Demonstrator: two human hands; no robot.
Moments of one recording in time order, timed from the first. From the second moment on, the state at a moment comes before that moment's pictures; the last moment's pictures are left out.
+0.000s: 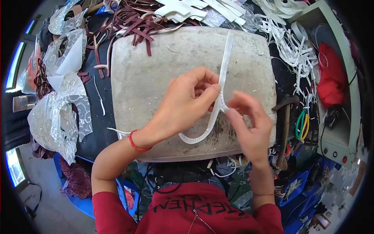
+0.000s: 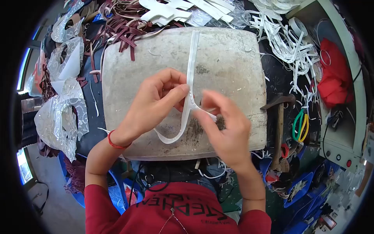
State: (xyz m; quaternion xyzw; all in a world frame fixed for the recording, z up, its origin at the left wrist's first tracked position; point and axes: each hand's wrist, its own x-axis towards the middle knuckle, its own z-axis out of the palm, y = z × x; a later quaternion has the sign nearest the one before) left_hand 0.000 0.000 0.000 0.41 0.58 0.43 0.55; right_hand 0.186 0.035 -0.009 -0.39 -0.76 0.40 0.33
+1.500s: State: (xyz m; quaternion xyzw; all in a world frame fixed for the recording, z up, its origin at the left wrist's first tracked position) left_hand -0.036 -0.018 -0.001 0.38 0.54 0.39 0.64; right_hand 0.170 0.055 -0.016 -0.33 -0.77 0.42 0.34
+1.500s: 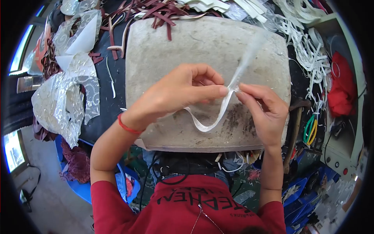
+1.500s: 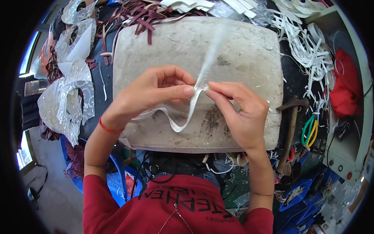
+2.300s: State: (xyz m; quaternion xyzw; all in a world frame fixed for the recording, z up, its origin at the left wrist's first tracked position) left_hand -0.061 -0.130 -0.007 0.60 0.71 0.29 0.24; right_hand 0.158 0.132 -0.035 -0.48 -0.74 0.33 0.33
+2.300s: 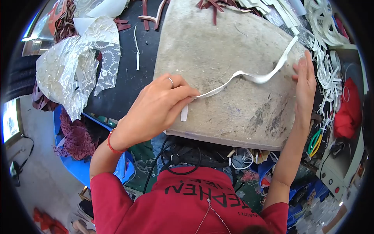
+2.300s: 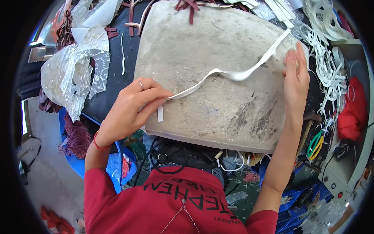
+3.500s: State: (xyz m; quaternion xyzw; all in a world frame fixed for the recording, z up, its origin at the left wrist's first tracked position) left_hand -0.011 -0.132 -0.009 0.28 0.58 0.45 0.62; right_hand 0.150 -0.025 -0.020 -0.17 -0.88 0.39 0.21
